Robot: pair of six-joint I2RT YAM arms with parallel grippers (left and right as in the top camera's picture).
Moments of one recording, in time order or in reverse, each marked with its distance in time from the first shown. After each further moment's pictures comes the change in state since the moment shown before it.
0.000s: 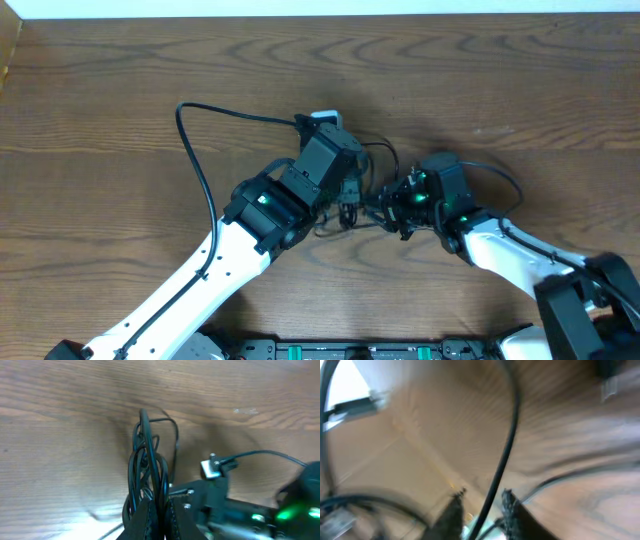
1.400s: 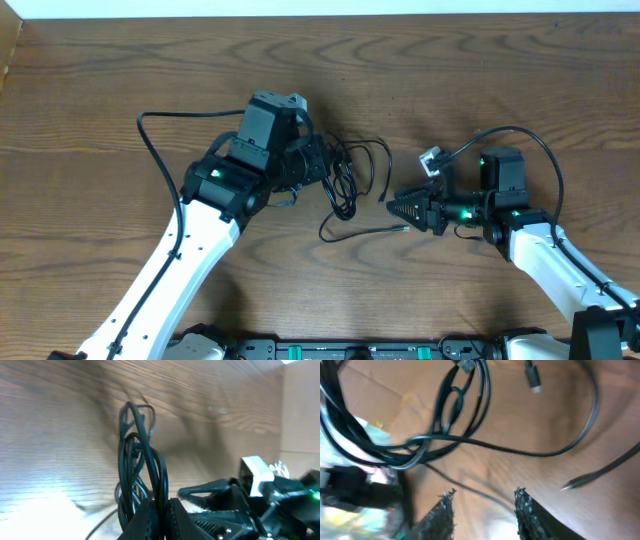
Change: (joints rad) left arm 0.275 0.000 0.000 -0.009 0.432 -0.021; right arm -0.282 -0.169 0.002 -0.250 -0.415 -1.498
